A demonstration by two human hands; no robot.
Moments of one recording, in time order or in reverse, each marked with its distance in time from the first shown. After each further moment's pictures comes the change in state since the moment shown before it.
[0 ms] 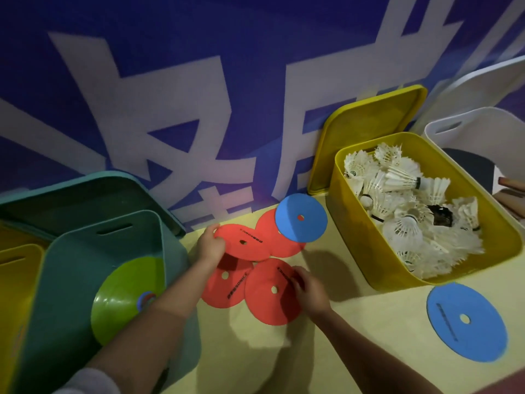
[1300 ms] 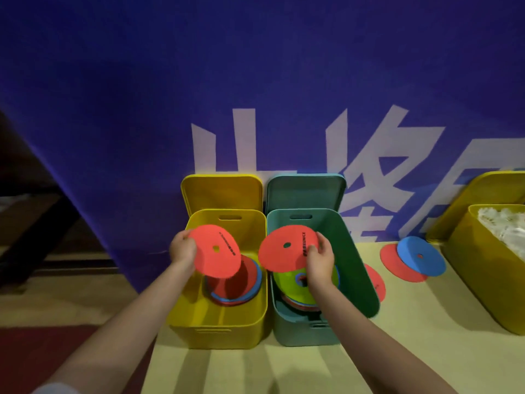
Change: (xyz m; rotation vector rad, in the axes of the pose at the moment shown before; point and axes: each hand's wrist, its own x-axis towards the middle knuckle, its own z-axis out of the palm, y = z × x) left_hand -0.064 -0.259 -0.409 -0.863 0.482 0.053; right_hand -0.128 -0.362 0.234 0.636 0.304 -0.004
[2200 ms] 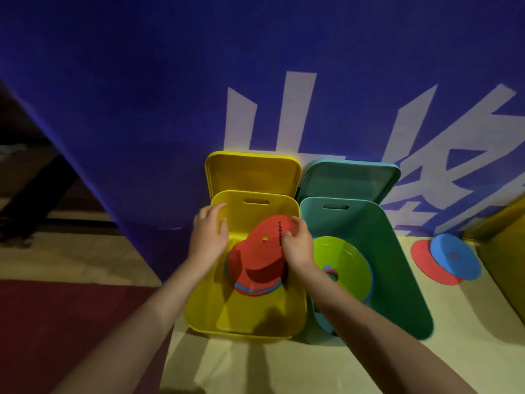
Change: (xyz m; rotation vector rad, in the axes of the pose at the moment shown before) left_hand 0.027 -0.003 -0.021 0.687 -0.247 0.621; right_hand 0.001 0.019 0.120 -0.478 -0.256 -0.067
